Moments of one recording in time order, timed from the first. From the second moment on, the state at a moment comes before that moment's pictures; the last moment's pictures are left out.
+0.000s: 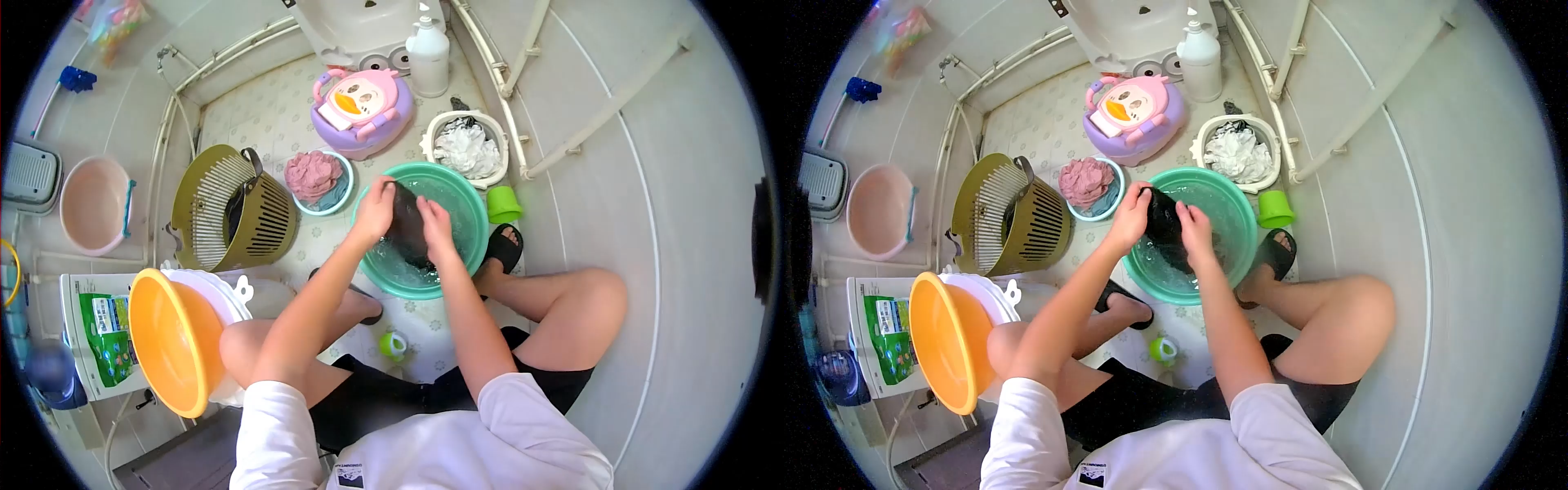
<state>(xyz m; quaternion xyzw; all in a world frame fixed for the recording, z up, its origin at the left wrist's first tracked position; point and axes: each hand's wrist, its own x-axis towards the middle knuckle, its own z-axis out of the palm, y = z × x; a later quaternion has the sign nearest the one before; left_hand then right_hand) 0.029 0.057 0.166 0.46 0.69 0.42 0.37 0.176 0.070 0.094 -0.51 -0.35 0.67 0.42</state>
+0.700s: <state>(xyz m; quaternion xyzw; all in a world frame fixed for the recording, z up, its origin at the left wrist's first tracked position) 0.115 0.027 0.122 0.72 0.63 0.29 0.09 0.180 0.050 0.036 -0.35 0.00 0.82 0.45</state>
